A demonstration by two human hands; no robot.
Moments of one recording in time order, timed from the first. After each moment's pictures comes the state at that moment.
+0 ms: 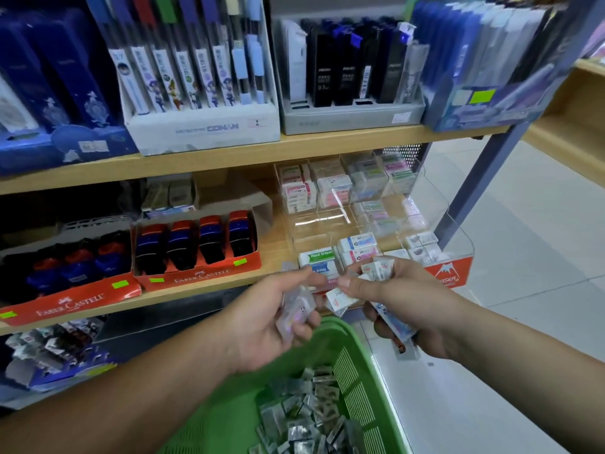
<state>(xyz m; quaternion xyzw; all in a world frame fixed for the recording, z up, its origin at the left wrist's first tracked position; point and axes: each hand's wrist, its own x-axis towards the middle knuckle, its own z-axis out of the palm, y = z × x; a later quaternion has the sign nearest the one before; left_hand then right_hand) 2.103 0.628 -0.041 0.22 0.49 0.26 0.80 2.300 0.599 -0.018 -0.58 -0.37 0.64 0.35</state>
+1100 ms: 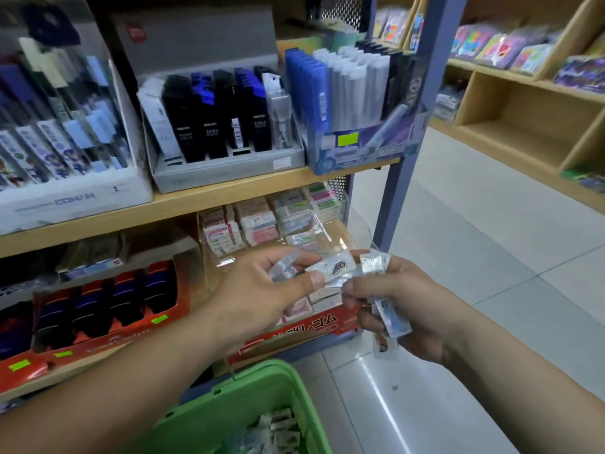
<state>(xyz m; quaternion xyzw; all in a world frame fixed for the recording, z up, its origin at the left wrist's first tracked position) 2.212 0.669 -0.005 0.60 0.46 0.30 0.58 2.414 0.610 -0.005 -0.46 -0.33 0.67 0.47</state>
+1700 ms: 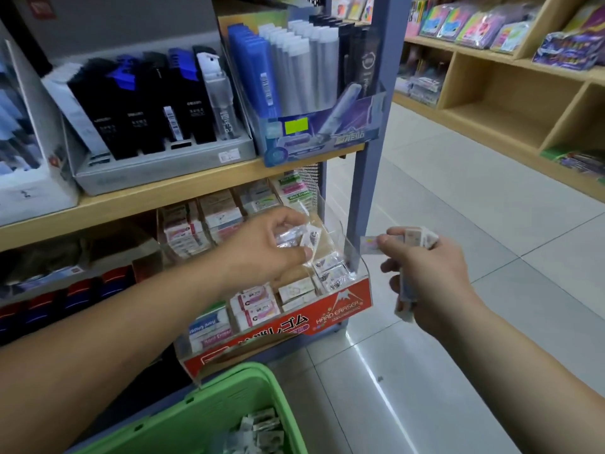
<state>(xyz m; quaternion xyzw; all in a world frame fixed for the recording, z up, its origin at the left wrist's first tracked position) 2.265 0.726 -0.004 0.75 0.46 0.16 0.46 2.469 0.625 -0.030 -0.65 -0.19 0.39 0.62</state>
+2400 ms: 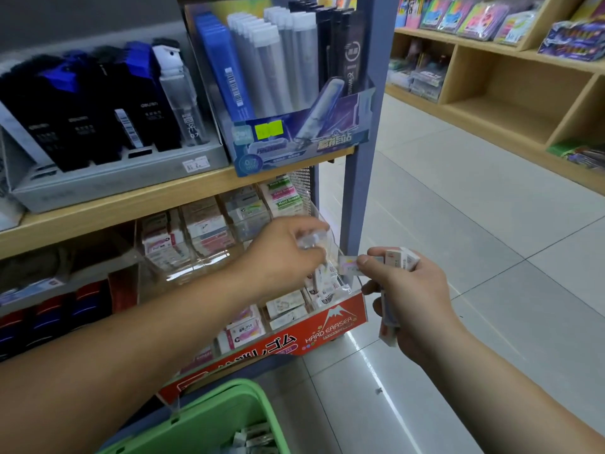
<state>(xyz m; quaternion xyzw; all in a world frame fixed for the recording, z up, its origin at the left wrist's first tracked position) 2.321 0.747 -0.038 0.76 0.45 0.21 0.42 2.467 0.637 -0.047 -0.64 -0.16 0.44 0.61</state>
